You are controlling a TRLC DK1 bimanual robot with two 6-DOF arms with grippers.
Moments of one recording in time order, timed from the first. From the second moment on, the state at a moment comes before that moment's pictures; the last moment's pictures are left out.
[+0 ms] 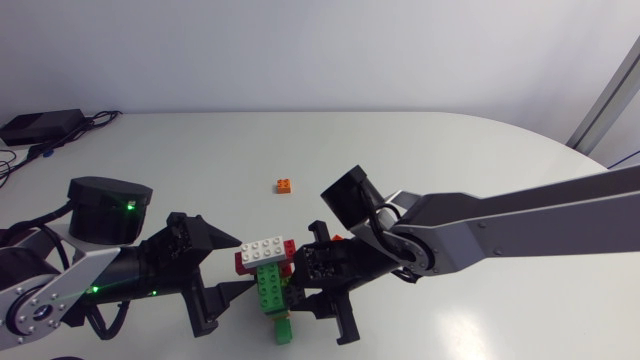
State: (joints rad) left arm -0.43 1.07 0.44 -0.11 0.36 0.59; right arm 0.79 1.66 0.88 -0.14 -0.50 -0.94
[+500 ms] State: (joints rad) left arm -0.44 1.06 0.37 0.06 0.39 0.59; right arm 0.79 1.66 0.86 -0.16 -0.49 -0.97
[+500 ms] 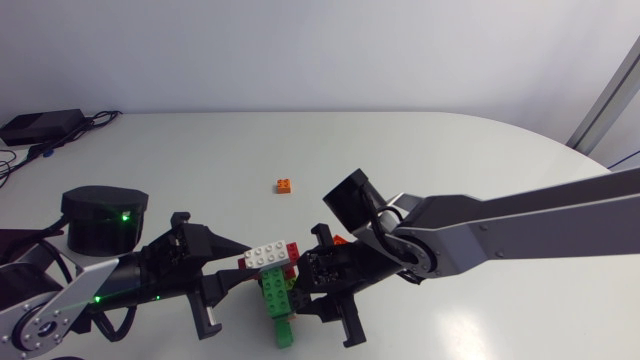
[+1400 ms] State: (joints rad) left arm -0.28 1.06 0.40 0.02 0.62 0.50; right arm 0.79 1.63 0.85 -0.15 -0.51 -0.98
